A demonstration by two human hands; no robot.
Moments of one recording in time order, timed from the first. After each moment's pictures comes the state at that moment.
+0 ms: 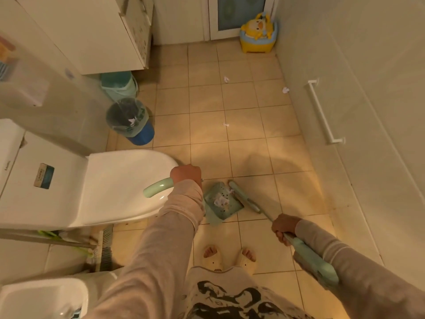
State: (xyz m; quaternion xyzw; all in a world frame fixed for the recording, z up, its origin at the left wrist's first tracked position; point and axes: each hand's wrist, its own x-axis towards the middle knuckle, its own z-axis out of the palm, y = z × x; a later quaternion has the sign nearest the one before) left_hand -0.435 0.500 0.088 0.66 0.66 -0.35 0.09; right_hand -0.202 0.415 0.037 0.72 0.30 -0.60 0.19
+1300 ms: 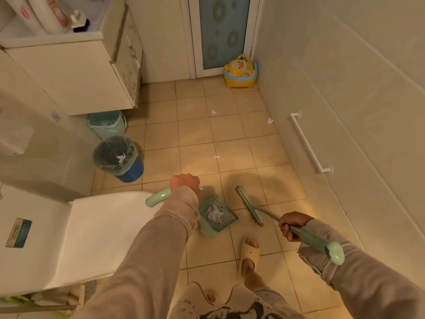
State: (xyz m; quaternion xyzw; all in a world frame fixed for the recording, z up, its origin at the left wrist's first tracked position) left_hand -0.442 0.591 0.113 0.73 0.61 -0.30 0.06; right_hand -0.177 0.500 0.059 0.73 0.13 -0.66 -0.06
